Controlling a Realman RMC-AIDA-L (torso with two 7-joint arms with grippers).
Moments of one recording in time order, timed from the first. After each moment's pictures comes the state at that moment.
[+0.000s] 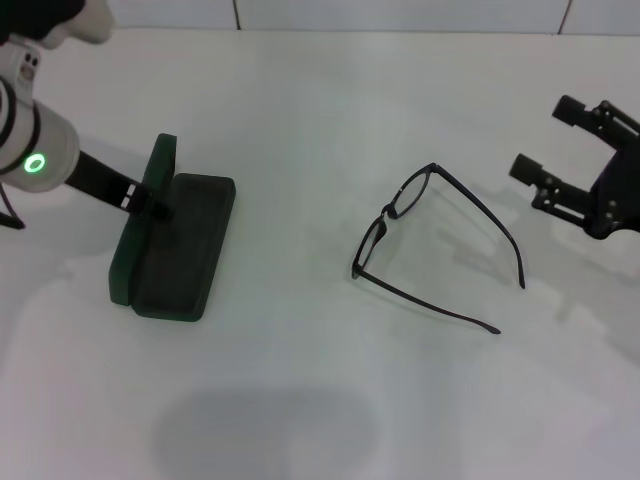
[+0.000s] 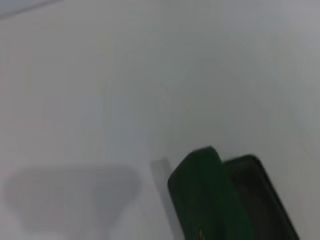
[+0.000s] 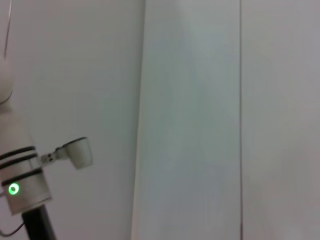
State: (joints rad) left arm -0.50 -2.09 1.33 1.44 2.77 1.46 -2.80; right arm 0.35 2.01 -1.23 -0.44 -0.99 -1.50 0.73
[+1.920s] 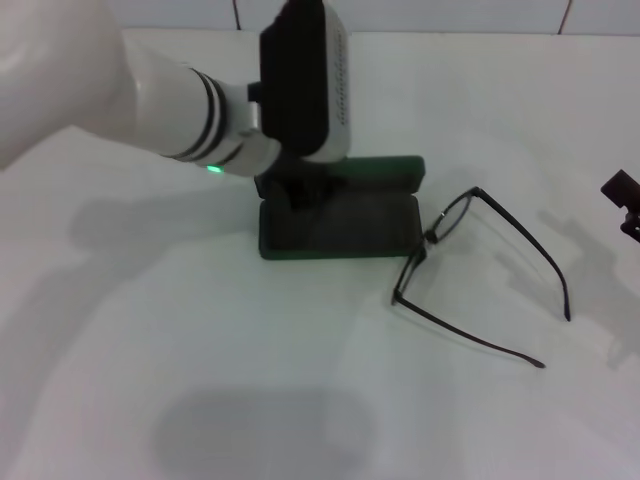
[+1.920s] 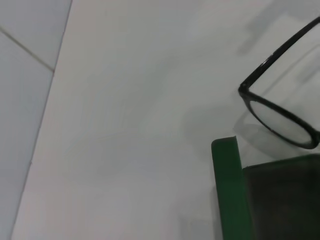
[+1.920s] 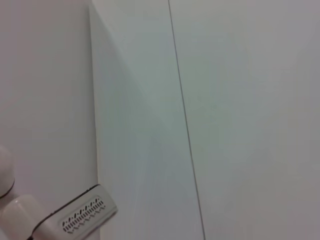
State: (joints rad) left arm -0.68 -2.10 1.65 1.06 2.41 0.93 -1.73; right arm 0.25 2.02 -1.12 -0.29 -0.94 -1.71 0.71
